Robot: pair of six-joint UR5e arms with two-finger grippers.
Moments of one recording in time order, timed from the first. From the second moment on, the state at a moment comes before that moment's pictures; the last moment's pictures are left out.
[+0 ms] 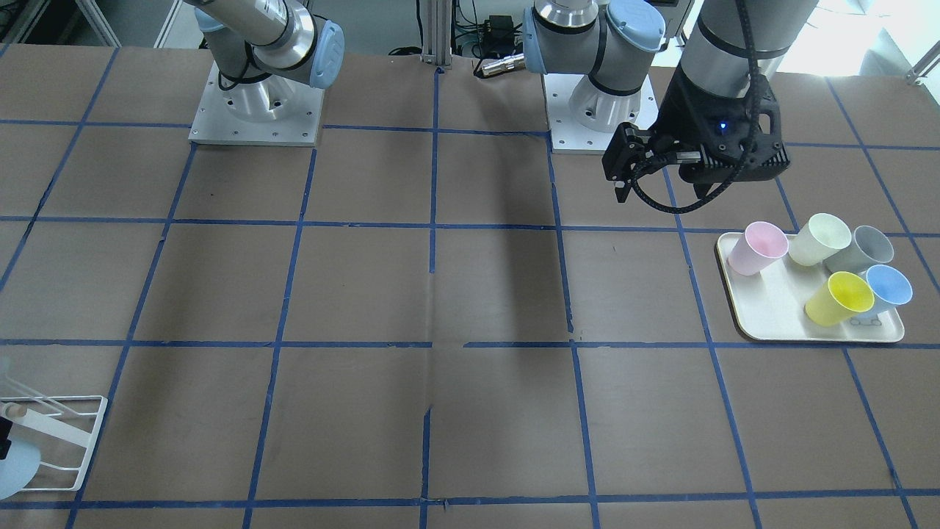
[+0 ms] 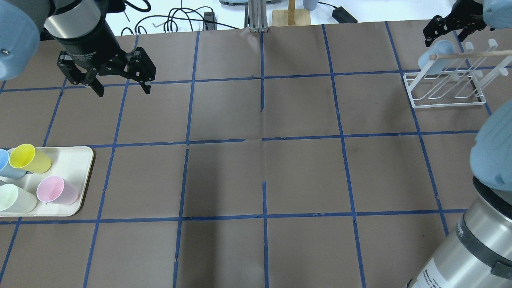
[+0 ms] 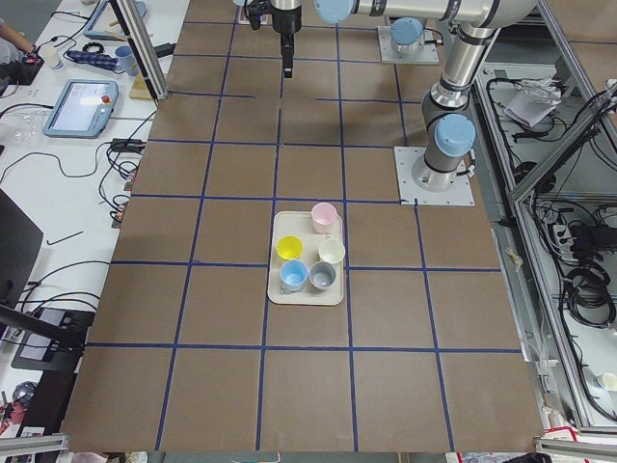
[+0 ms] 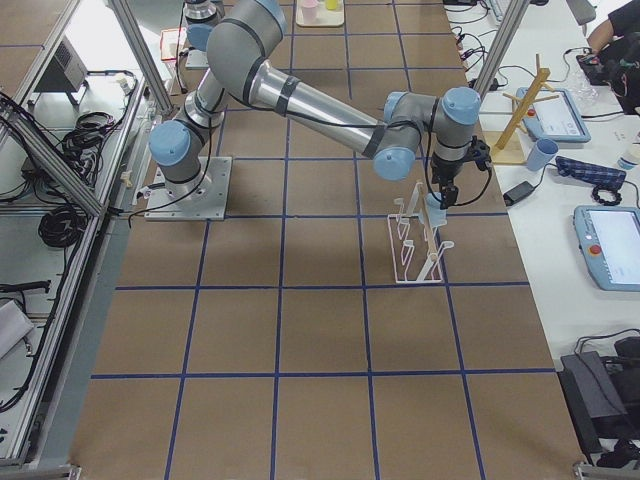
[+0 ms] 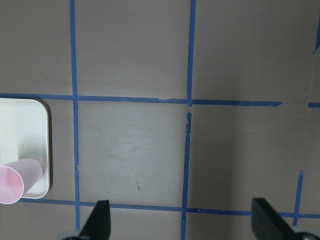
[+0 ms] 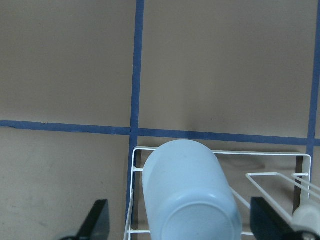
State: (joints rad) left arm -1.56 -1.60 -1.50 -1.61 1.63 -0.03; right arm 1.20 -0.95 1.20 -1.97 -1.57 -0.45
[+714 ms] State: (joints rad) left arm -1.56 -1.60 -1.50 -1.61 1.63 -0.03; right arm 1.20 -0.93 1.20 -1.96 -1.58 -0.45
